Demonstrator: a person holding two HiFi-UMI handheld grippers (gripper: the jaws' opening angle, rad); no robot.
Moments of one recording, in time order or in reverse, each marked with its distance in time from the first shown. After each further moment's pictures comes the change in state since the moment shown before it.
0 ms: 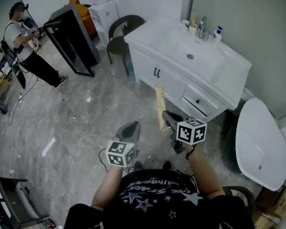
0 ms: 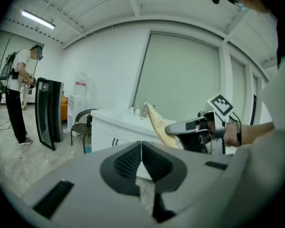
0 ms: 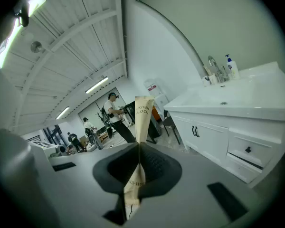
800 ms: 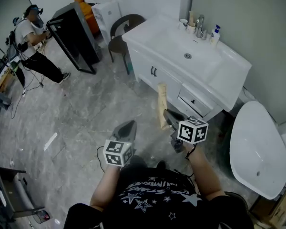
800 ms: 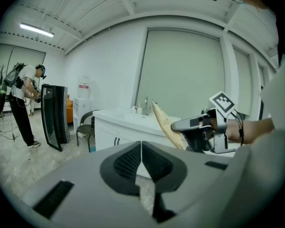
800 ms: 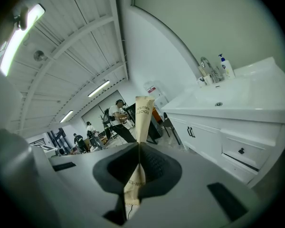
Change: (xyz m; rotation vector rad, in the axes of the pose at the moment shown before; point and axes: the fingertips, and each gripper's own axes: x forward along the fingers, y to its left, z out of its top) left arm 0.017 -0.049 -0.014 0.035 0.016 0.084; right arm -0.053 -0.051 0.001 0.023 -0.022 0.035
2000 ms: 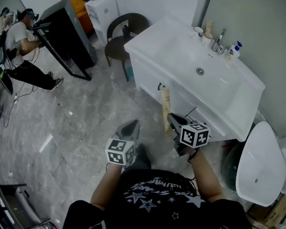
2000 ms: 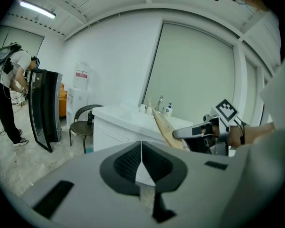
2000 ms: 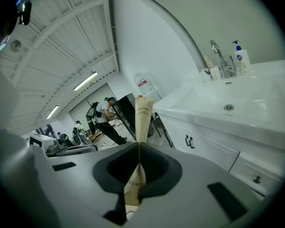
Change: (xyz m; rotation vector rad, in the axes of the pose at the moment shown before) left arm 0.165 0.166 0.058 -0.075 0.048 -0.083; right arm 0.194 -0.085 0.073 0.004 0.082 -0.115
